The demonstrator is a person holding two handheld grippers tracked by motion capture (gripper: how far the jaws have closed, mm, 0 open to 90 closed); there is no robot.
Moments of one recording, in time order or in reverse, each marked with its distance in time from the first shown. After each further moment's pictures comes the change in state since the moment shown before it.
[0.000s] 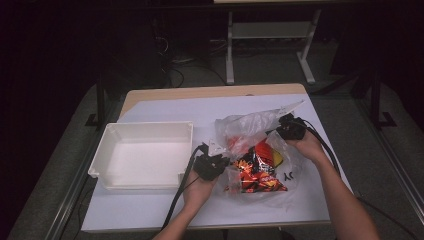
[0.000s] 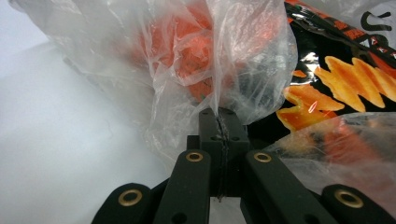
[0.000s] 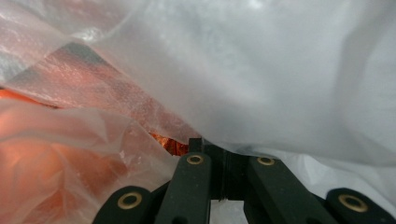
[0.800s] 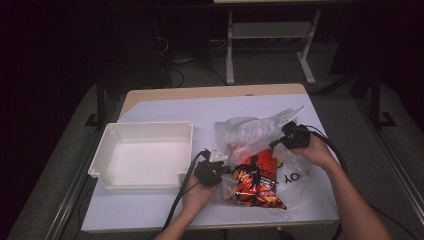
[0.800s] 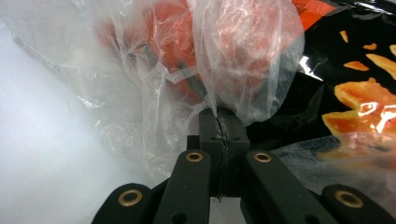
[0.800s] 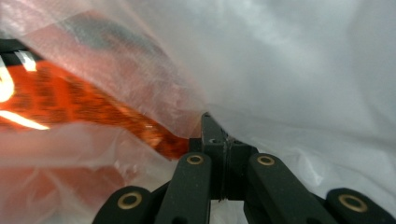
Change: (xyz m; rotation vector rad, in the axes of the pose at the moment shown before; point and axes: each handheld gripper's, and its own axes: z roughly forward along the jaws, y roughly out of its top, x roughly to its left) left arm -0.006 -0.013 0.002 0.051 -0.076 0.029; right arm 0.014 -0.014 -0.011 0.108 0.107 -0.049
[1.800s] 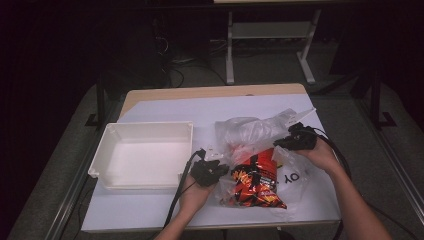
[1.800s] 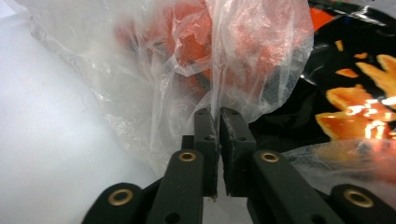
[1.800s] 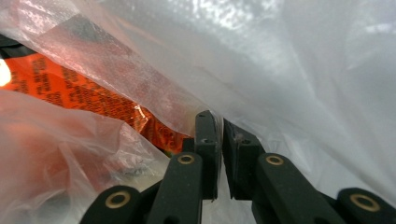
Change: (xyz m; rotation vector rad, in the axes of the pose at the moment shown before) left arm 0.005 -0.002 -0.010 -0.021 -0.005 -0.025; right arm 0.002 -0.015 -0.013 -0.070 -0.046 0.052
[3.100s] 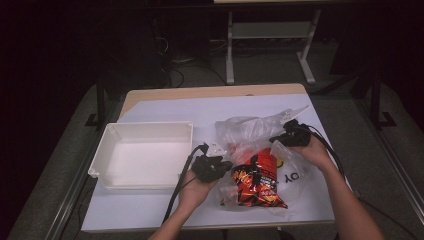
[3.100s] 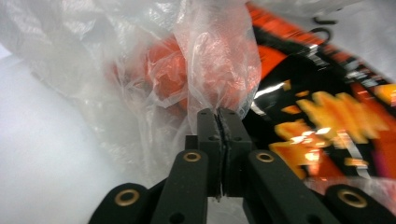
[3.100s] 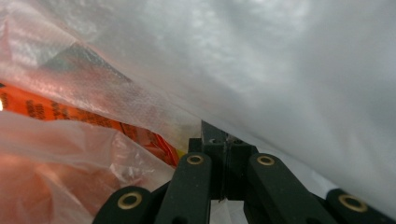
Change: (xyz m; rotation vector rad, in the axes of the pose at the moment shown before) left arm -0.005 0.021 -0.011 0.010 -0.027 0.054; right arm -0.007 0.010 0.015 -0.010 -0.004 0.026
